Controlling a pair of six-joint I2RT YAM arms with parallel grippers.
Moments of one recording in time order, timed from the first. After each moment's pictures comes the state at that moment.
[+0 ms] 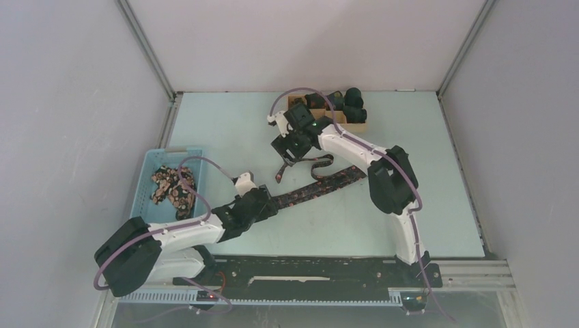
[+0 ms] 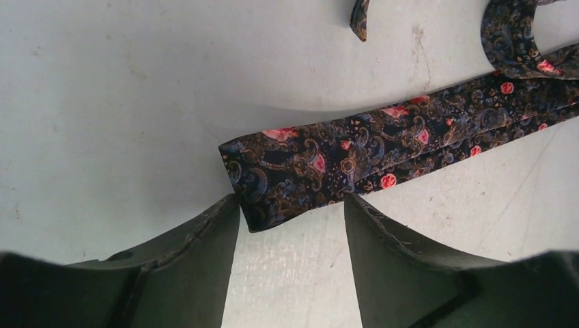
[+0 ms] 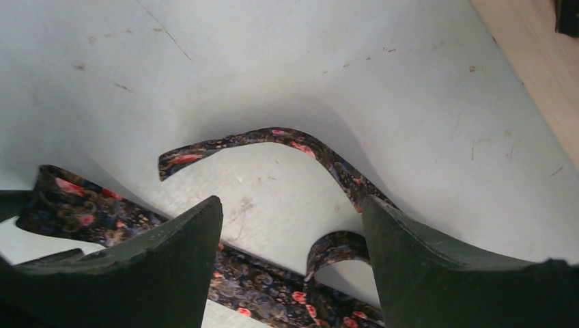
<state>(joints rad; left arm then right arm) -0.84 1.17 0.37 -0.03 -0.41 -1.00 0.70 2.11 1.78 -0.63 -0.11 -0.11</state>
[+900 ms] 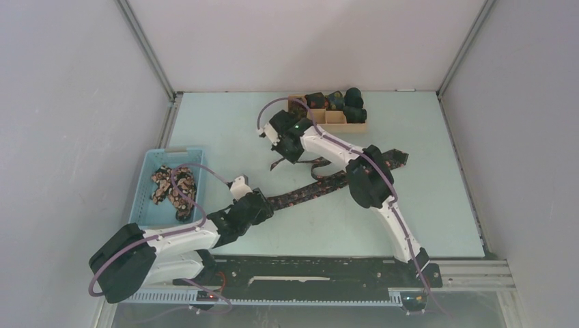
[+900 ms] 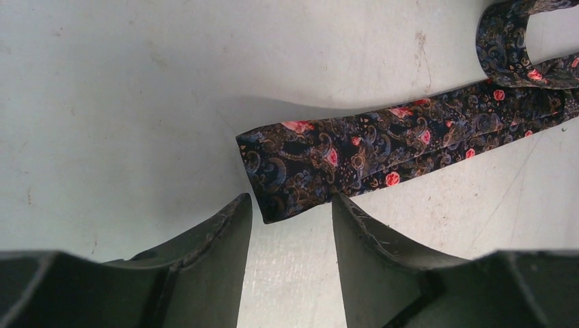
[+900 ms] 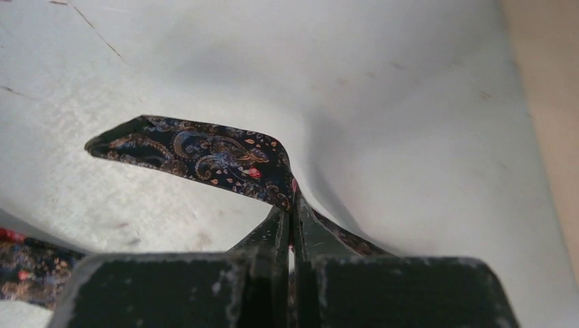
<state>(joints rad) -0.84 1.10 0.29 0.04 -0.43 -1.05 0.75 2.40 2.08 -0.81 0.01 -0.27</state>
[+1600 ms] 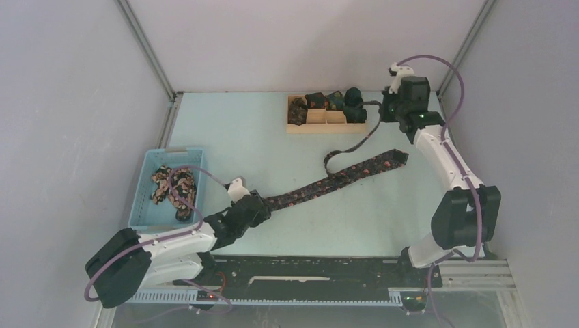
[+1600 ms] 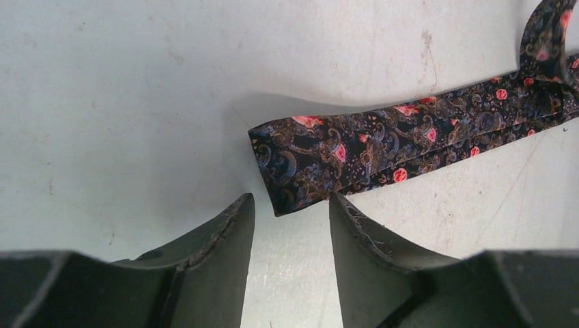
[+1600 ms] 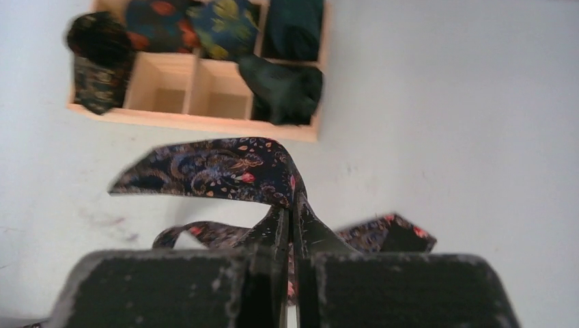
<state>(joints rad) -0.84 1.06 0.26 0.03 -0.44 -1.05 0.15 1.56 1.41 -0.34 -0.05 0.06</state>
